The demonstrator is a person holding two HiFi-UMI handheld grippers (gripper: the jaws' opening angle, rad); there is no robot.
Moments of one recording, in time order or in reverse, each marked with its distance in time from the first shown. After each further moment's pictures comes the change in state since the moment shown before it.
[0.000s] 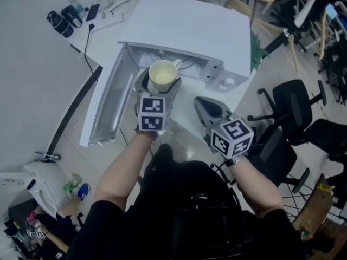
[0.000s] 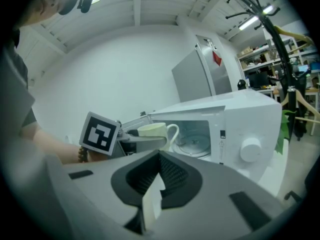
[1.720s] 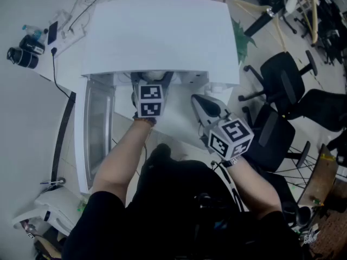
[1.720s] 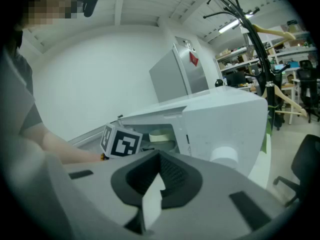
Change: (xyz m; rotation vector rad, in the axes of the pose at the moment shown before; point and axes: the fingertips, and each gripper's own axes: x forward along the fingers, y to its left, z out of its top) left arm 0.148 -0.018 -0.017 0.062 0.049 -0.151; right arm 0.014 -0.076 0.007 0.124 -0.018 -0.204
